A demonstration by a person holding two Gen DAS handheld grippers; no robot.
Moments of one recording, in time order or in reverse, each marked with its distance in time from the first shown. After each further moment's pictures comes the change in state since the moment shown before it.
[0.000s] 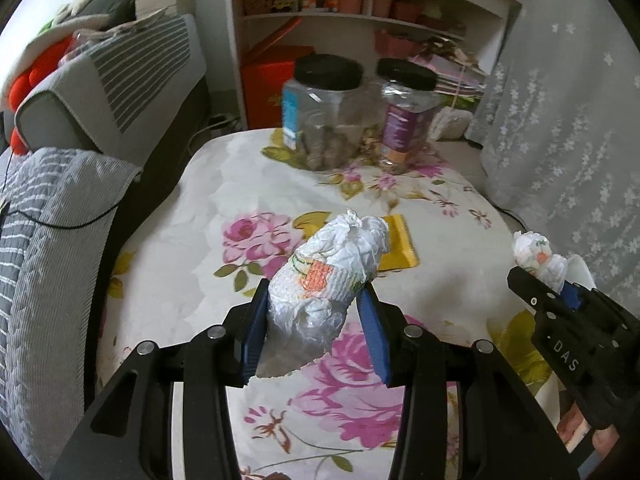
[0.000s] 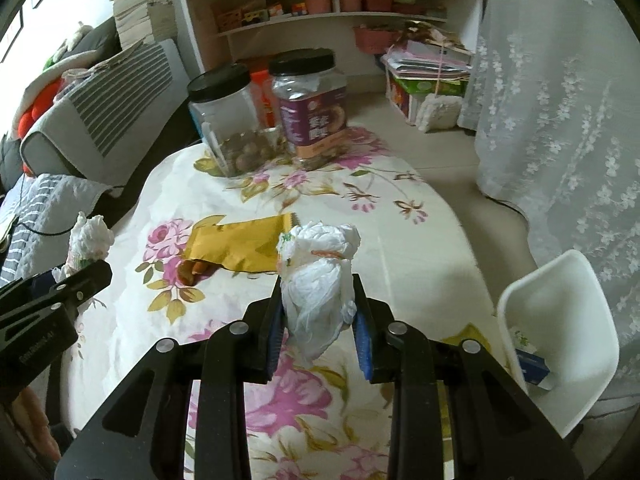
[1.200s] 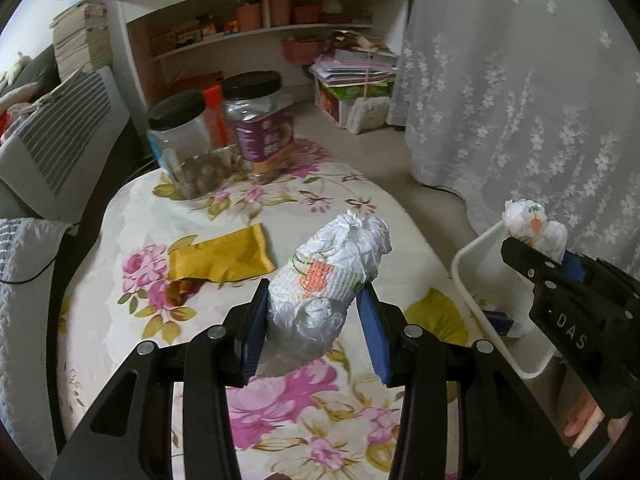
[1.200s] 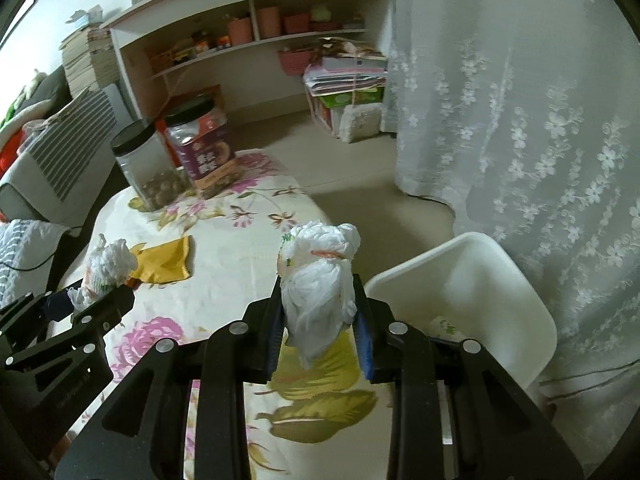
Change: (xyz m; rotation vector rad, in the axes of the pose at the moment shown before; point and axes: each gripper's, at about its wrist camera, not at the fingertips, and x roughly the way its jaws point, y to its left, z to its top) left arm -0.017 -0.146 -0.013 0.206 -0.046 -0.118; right arm -0.056 -0.119 -0.015 0.132 -0.071 -0.137
